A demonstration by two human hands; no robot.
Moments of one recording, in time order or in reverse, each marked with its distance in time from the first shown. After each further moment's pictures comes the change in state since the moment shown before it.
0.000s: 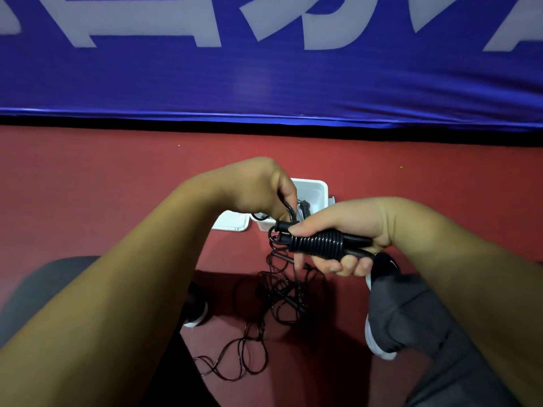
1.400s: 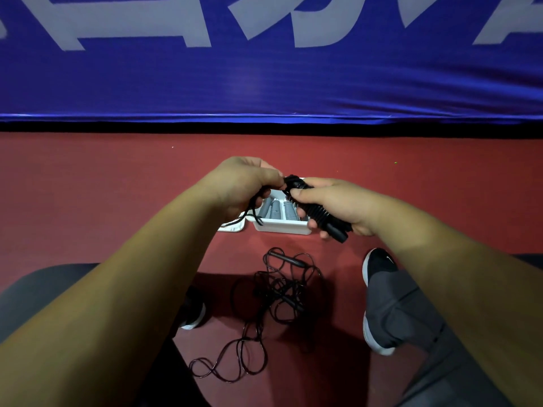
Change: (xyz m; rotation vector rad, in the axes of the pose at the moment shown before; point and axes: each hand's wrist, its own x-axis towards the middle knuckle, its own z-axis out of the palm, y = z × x) left_hand 0.014 -0.005 0.023 -0.898 0.419 -0.352; right_hand 0.025 0.011 -0.025 0.177 0.660 -0.365
